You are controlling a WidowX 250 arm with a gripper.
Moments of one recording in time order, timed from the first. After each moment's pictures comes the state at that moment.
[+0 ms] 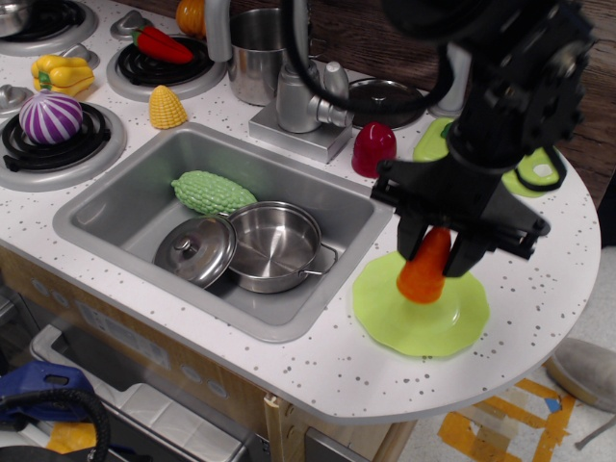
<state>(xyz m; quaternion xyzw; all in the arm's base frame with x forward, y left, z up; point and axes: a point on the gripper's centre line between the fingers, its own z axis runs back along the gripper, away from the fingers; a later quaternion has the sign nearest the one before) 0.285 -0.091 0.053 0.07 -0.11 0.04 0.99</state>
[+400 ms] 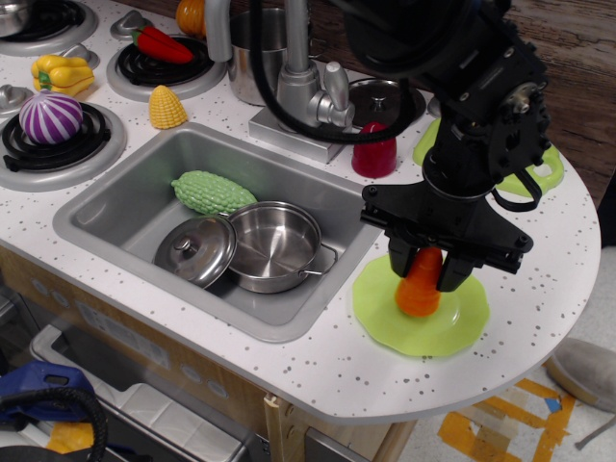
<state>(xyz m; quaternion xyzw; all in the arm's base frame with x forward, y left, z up) 0.289 -0.089 0.043 0.03 -0.13 0.05 0.99</state>
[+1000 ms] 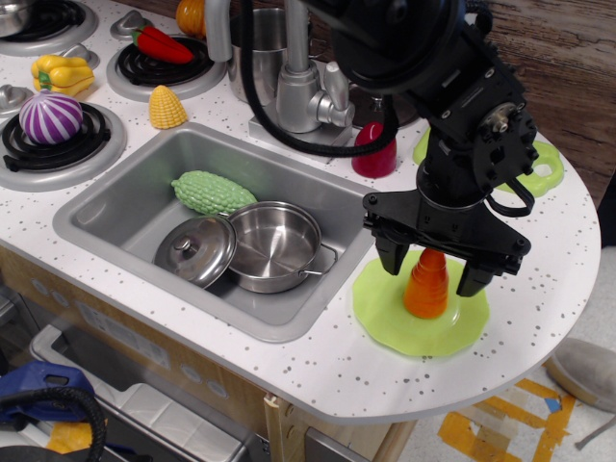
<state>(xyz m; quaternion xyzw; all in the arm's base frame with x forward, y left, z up) 0.295 -0.089 0.036 0.02 -0.16 0.05 0.99</state>
